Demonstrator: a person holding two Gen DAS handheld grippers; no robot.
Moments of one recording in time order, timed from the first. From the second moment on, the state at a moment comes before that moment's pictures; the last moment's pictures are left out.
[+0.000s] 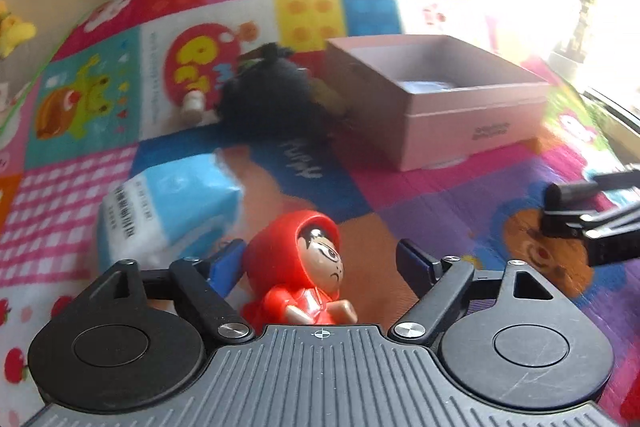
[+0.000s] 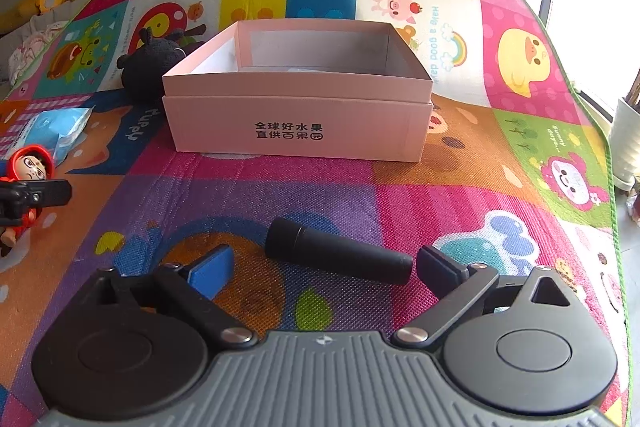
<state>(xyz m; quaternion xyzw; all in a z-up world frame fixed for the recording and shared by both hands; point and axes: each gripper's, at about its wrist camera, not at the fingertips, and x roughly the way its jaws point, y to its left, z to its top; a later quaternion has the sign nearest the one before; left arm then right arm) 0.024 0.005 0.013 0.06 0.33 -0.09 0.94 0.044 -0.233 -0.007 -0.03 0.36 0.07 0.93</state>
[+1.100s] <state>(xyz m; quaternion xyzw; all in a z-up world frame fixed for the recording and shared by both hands) 0.013 -0.005 0.008 0.09 0.34 -0.08 0.93 0.043 -0.224 -0.006 -0.05 0.38 0.14 0.91</state>
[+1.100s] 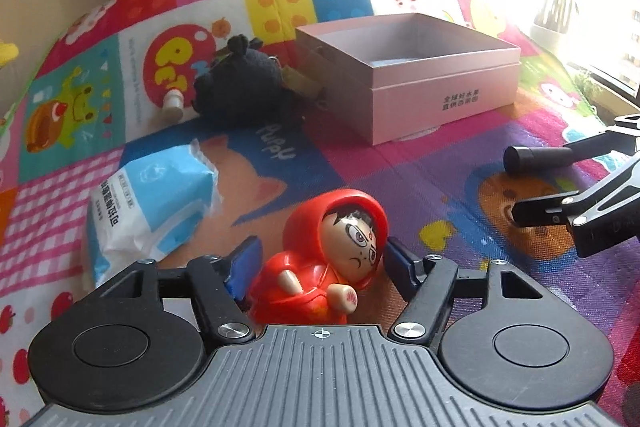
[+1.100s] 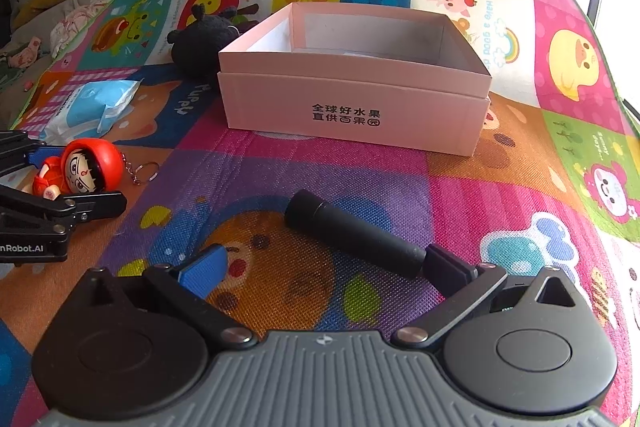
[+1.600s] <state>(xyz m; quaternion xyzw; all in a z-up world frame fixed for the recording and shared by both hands) 0.003 0.002 0.012 0.06 0.33 -0.10 0.94 0.045 -0.218 0.004 0.03 0.38 0.03 0.92</state>
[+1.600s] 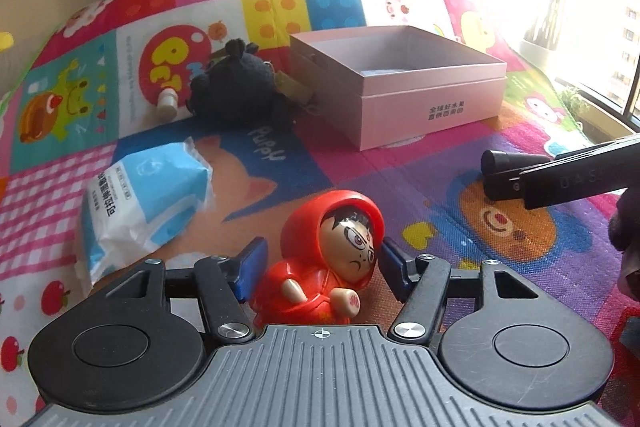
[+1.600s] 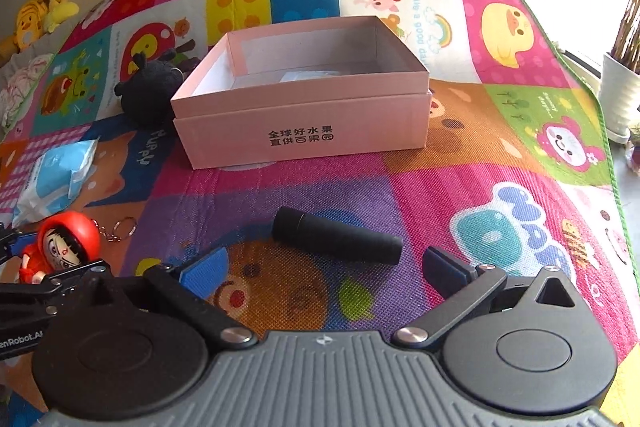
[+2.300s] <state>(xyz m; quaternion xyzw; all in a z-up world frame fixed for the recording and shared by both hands) -0.019 -0.012 0.070 0.08 0.26 -0.12 0.95 0.021 -0.251 0.083 -0.01 0.29 0.08 0.95</state>
